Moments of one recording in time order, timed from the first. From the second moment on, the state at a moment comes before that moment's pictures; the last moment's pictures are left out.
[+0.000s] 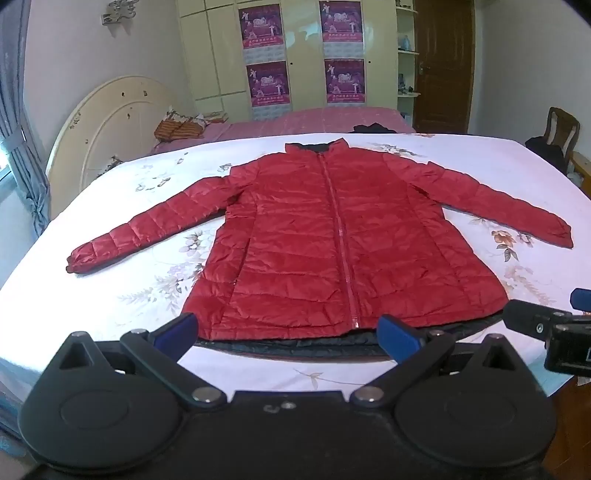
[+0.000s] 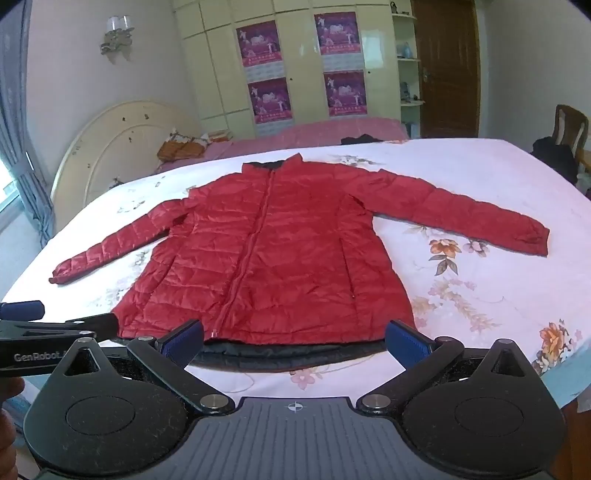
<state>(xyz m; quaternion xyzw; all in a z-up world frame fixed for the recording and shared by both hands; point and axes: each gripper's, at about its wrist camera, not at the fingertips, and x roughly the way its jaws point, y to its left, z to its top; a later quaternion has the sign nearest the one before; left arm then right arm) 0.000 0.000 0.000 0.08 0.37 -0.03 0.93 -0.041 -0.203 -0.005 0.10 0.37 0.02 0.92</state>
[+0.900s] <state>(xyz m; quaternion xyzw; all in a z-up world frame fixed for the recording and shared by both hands) -0.003 0.010 0.002 0.08 0.37 -0.01 0.93 -0.037 -0.196 -0.008 0.09 0.38 0.03 0.92</state>
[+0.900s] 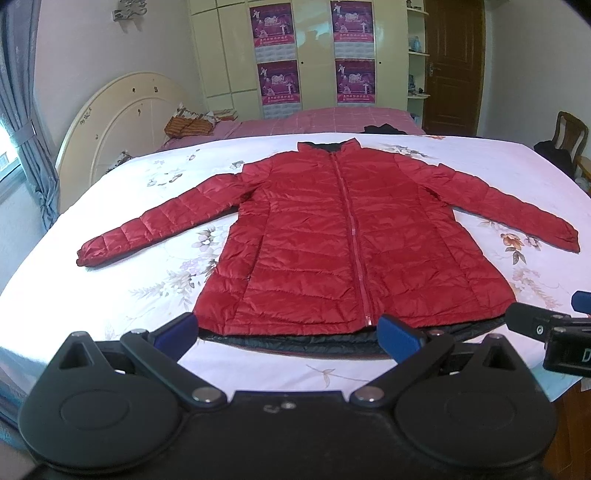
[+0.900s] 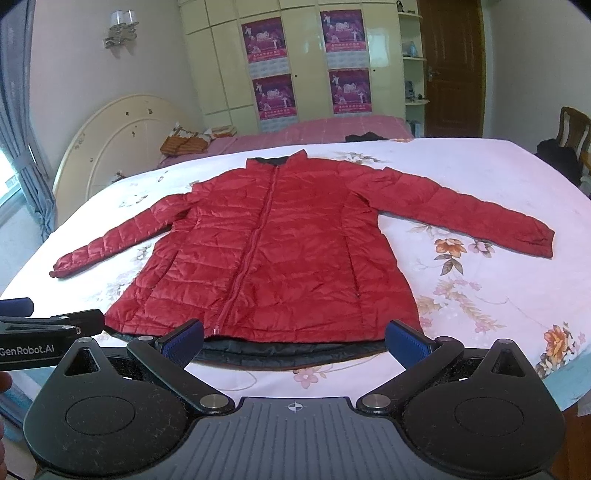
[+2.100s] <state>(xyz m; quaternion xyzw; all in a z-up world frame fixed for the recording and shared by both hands) 0.003 0.014 -0.001 0.06 0.39 -0.03 0.92 -0.037 -0.195 -0.007 0.09 0.38 0.02 0.92</state>
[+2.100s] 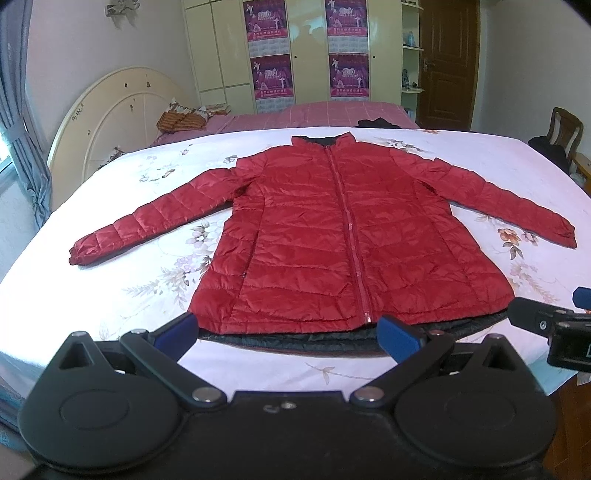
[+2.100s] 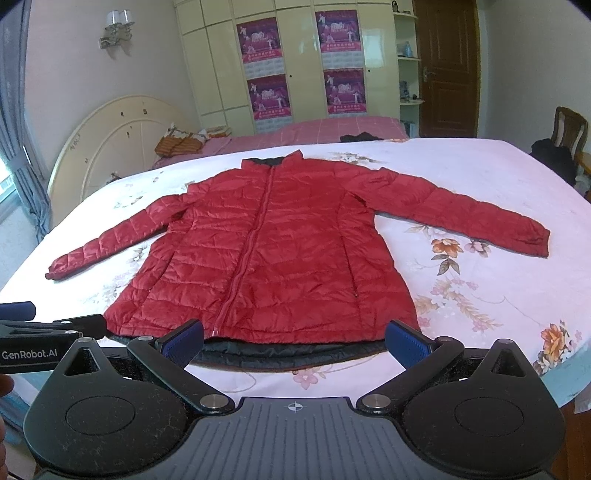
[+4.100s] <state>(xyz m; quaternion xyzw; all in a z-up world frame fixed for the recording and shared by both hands) 0.311 0.009 -0.083 0.08 0.43 -0.06 0.90 0.180 -0.318 -0.074 0.17 0.37 -0.21 0.89</state>
